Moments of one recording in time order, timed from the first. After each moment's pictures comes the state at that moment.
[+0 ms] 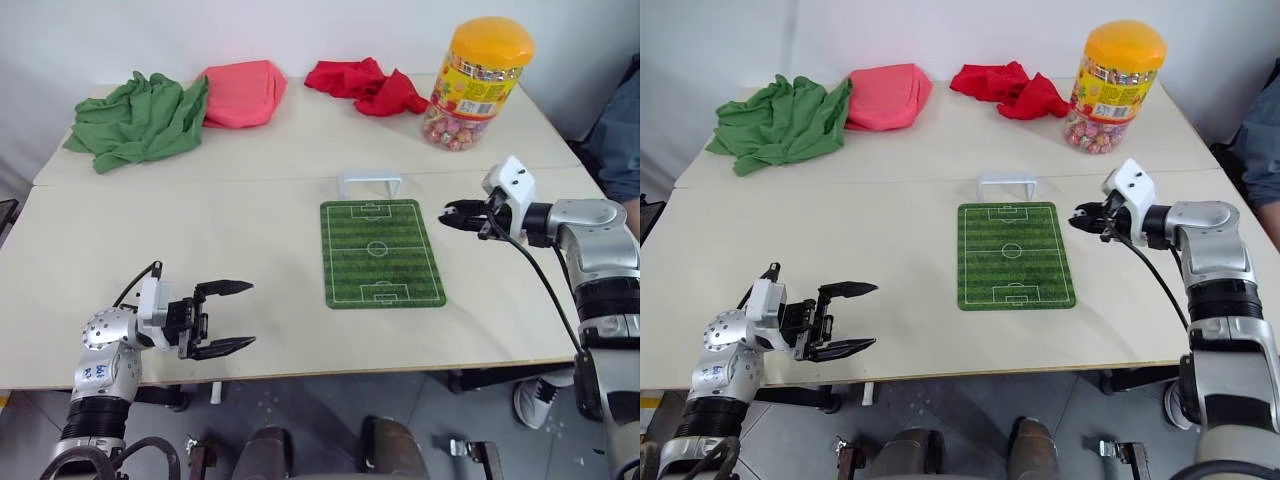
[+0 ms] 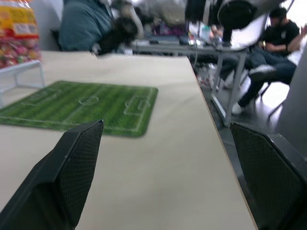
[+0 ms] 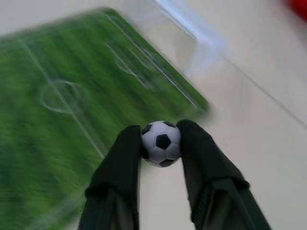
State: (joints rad) left arm -0.22 0.58 0.13 0.28 -0.63 -0.18 -1.50; right arm -0.77 -0.76 0.04 0.42 0.14 0.29 1.20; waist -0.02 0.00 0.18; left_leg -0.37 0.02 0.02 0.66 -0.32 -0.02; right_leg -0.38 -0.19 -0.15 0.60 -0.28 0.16
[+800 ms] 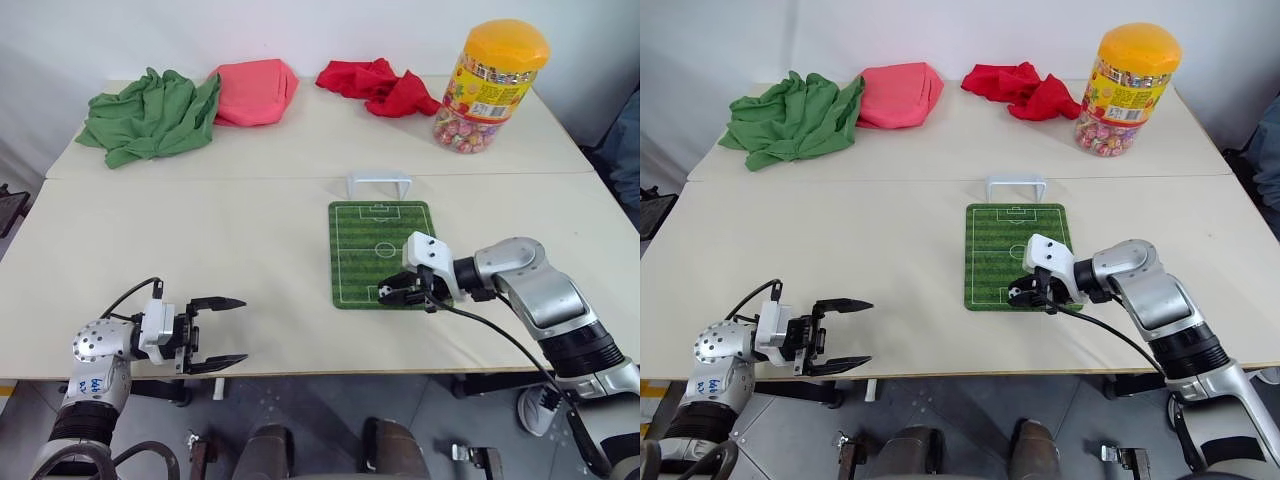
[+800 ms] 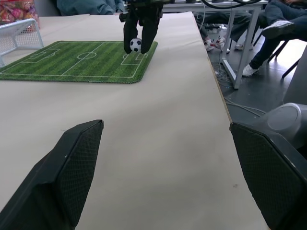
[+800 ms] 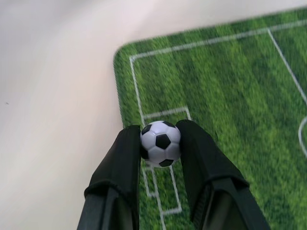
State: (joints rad) left arm -0.21 0.64 0.04 0.42 -0.60 -0.41 -1.50; right arm -0.61 -0.73 0.27 0.06 0.18 0.48 1.27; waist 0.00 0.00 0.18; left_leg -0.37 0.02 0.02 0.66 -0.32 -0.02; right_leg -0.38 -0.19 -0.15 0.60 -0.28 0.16
